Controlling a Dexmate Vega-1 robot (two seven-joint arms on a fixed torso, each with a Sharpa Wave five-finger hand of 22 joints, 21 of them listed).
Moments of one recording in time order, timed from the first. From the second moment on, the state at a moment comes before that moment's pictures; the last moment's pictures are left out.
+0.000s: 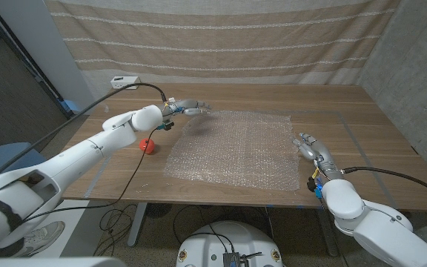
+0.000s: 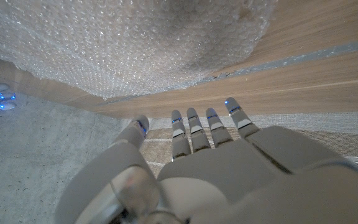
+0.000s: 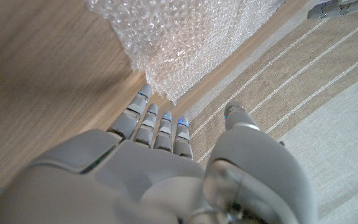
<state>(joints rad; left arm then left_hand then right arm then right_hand) 0.50 0.76 0.74 -1.43 0.29 -0.15 -0.18 0.28 0.16 0.65 -0.05 0.17 0.29 -0.03 0.21 0.18 0.20 -0.04 0.26 0.18 0.12 -0.02 0.20 0.17 -0.07 0.11 0.63 0.18 -1.56 -0.78 -0.18 -2.35 0.30 -0.52 -0.64 0.56 0.15 0.26 -0.09 0.20 0.16 -0.02 0.18 0.18 0.17 0.07 0.19 0.18 0.18 0.07 0.21 0.18 0.38 0.06 0.21 0.17</state>
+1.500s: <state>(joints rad) 0.41 0.69 0.82 -1.28 0.42 -0.19 -0.17 0.25 0.16 0.67 0.03 0.17 0.30 -0.03 0.20 0.18 0.22 -0.05 0.24 0.18 0.14 -0.03 0.20 0.17 -0.04 0.09 0.63 0.18 -1.57 -0.69 -0.10 -2.62 0.47 -1.12 -0.75 0.50 0.14 0.33 -0.10 0.18 0.44 0.10 0.20 0.18 0.72 0.19 0.28 0.19 0.76 0.13 0.30 0.19 0.95 0.15 0.31 0.17</state>
